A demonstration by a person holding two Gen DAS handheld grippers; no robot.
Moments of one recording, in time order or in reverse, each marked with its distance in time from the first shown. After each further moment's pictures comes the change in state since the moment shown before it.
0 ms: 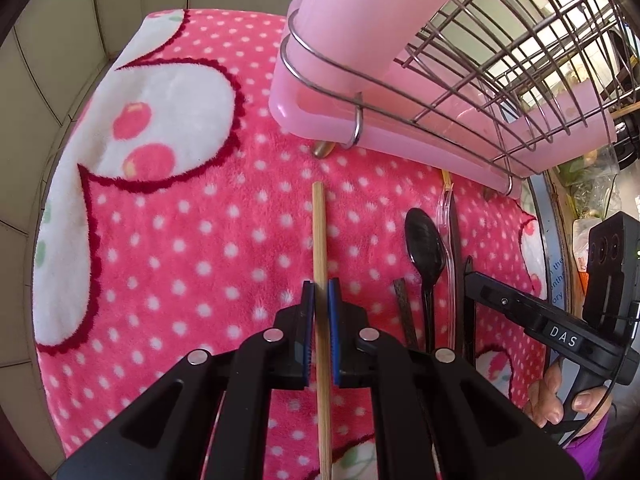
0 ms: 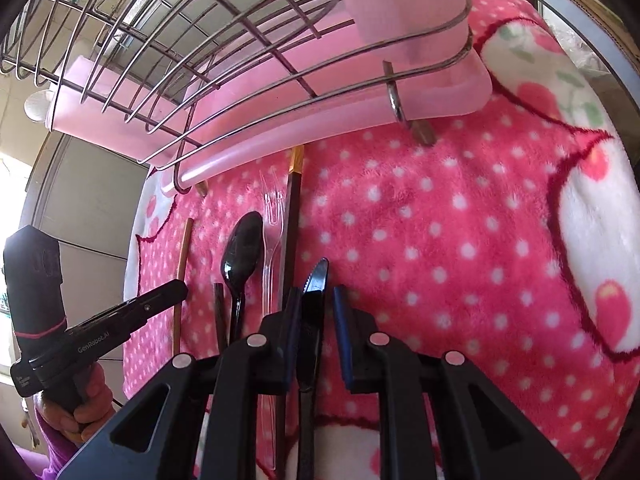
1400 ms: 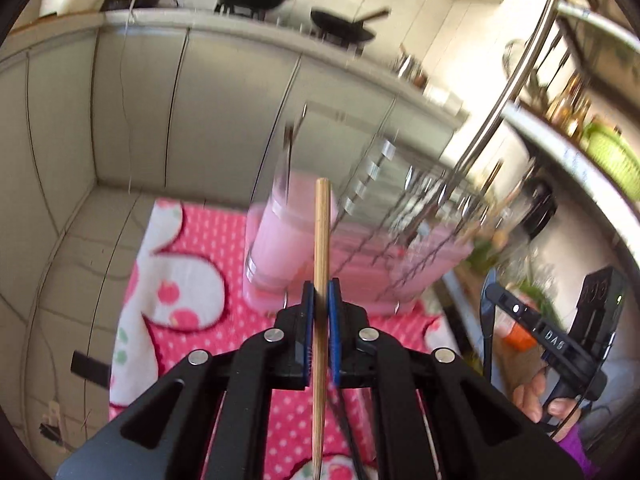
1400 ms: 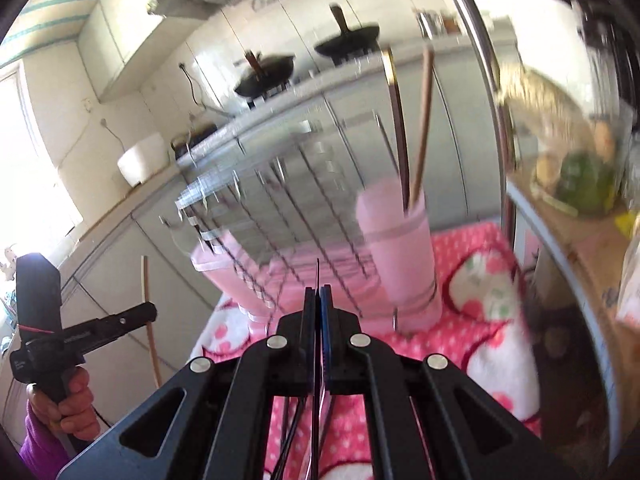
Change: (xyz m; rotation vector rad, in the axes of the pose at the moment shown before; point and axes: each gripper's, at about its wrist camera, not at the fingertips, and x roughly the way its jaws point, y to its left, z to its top) left arm -0.163 -0.039 0.008 0.088 -0.554 -0.147; right arm -0.197 0.037 -0.022 -0.201 -0.692 0.038
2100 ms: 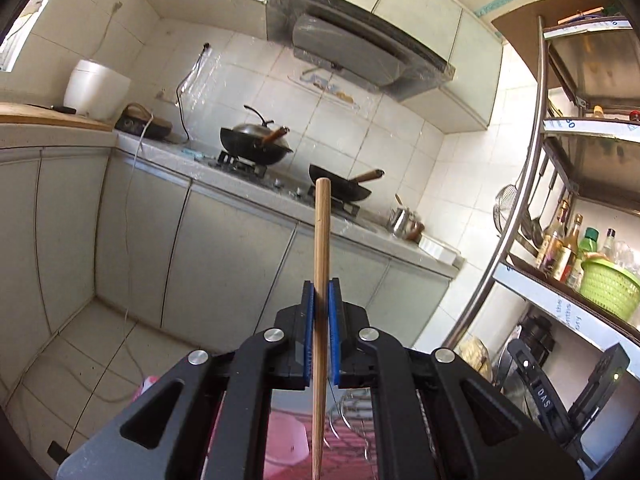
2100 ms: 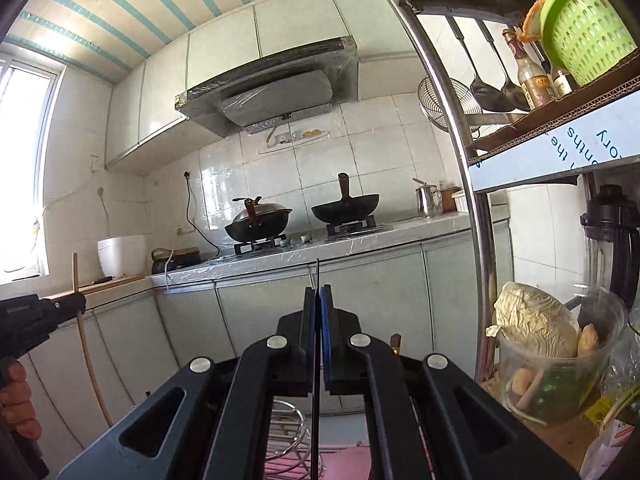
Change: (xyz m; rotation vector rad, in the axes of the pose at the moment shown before) left arm -0.026 -0.029 0.112 -0.015 -0.526 0.027; right arm 0.017 0.016 0.107 -0.186 -0.516 -0.124
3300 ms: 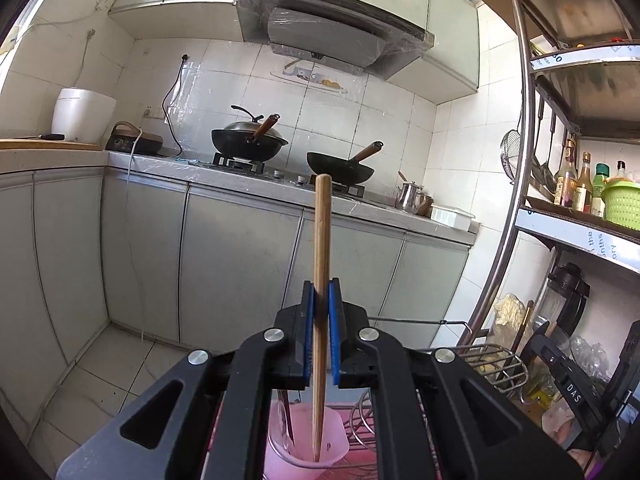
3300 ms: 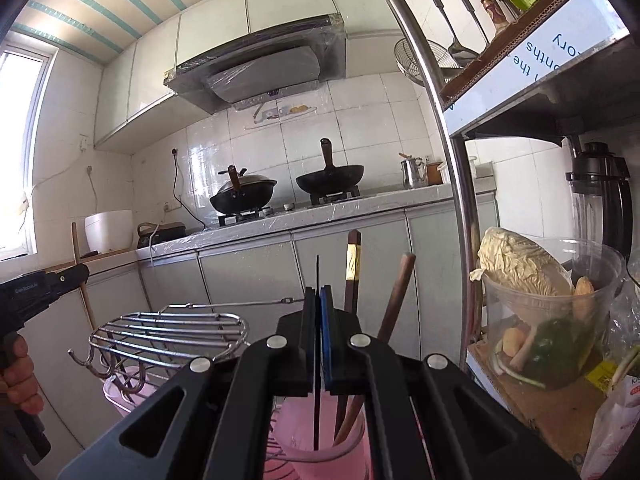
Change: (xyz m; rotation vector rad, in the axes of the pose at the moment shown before) left arm 0.032 0.003 -0.065 0.162 0.024 0.026; right arm -0.005 -0.026 -0.071 0.016 0.106 -0.025
